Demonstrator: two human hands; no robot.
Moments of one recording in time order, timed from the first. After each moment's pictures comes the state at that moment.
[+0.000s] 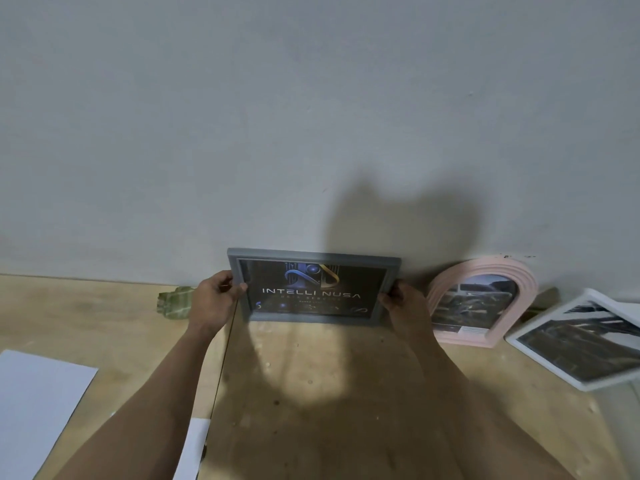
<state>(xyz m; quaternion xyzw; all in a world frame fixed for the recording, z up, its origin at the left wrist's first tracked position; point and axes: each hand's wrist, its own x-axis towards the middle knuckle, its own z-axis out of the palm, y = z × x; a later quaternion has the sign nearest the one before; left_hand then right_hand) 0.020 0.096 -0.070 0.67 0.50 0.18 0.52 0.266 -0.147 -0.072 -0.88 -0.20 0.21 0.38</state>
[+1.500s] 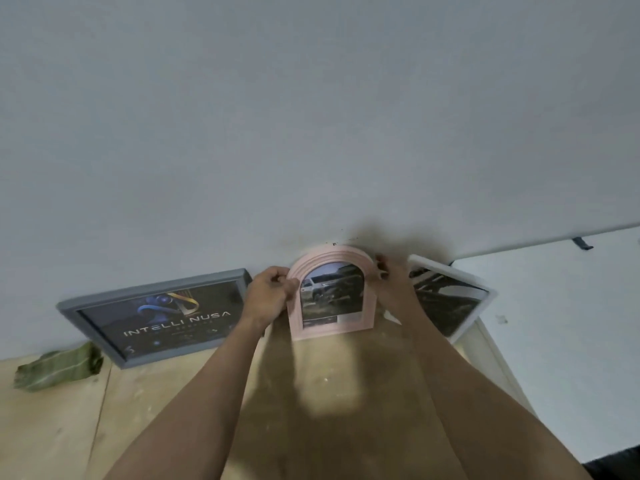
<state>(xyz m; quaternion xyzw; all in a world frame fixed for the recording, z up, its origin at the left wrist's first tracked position) 0.270 -0.120 -0.042 0.69 0.36 0.09 0.62 0.411 -0.328 -0.024 -0.86 -0.14 0.18 0.45</state>
